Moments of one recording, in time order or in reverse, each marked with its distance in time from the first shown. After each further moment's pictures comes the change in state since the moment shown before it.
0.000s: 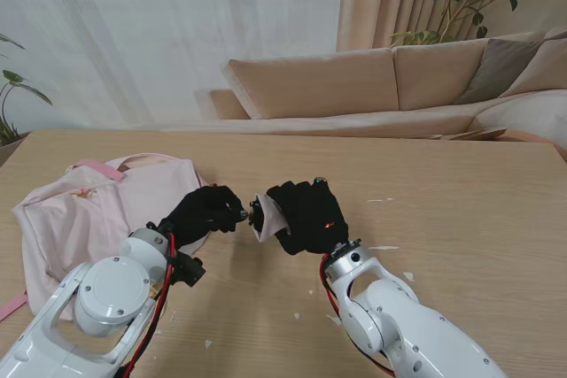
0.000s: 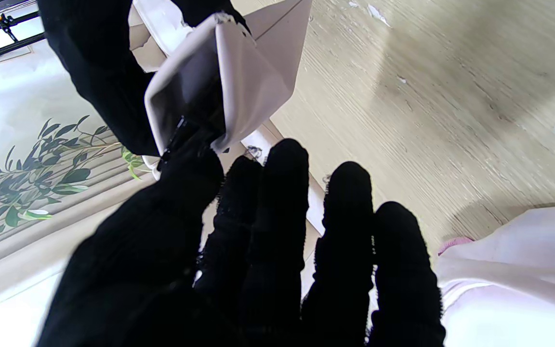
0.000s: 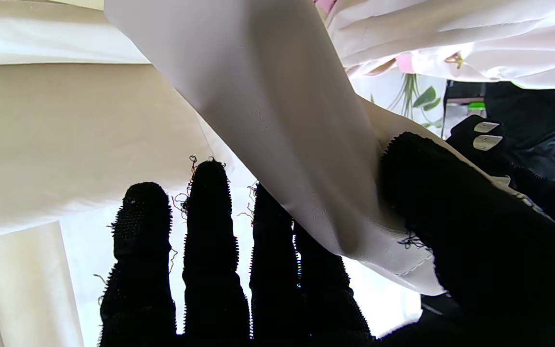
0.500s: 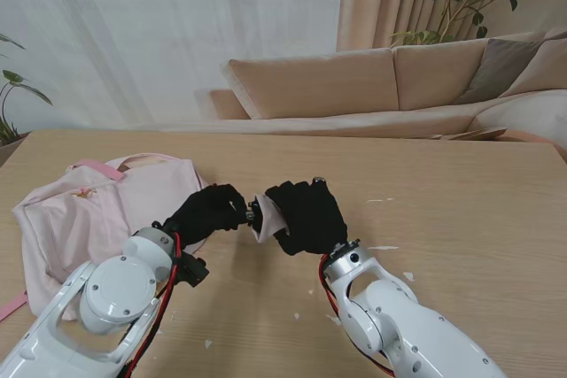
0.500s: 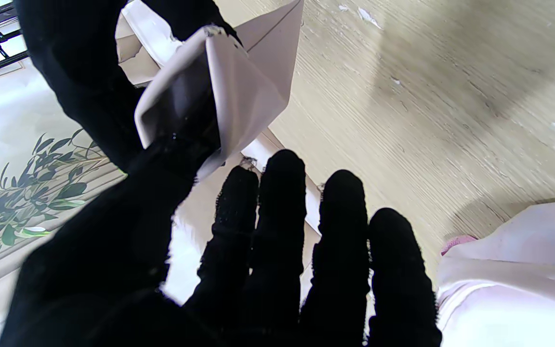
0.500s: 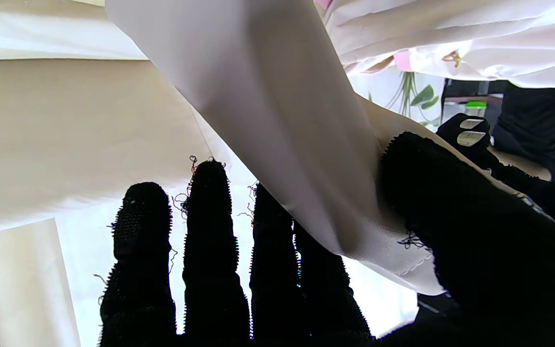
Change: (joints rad) left arm -0.018 0.004 0.025 0.002 0.046 0.016 -0.012; right arm 0.002 0.000 -0.005 0.001 -0.004 -0.002 -0.008; left_hand -0.145 -0.035 0.076 -0.008 -0.098 -0.004 0.006 0.105 -0.100 -0.001 0.092 0.014 -0.074 -0.030 0.025 0.053 -0.061 -0.042 0.001 0.027; right_hand 0.000 0.000 0.000 0.000 0.000 0.000 0.000 0.000 0.000 0.000 0.000 0.002 0.000 0.000 0.000 0.000 0.000 0.000 0.000 0.000
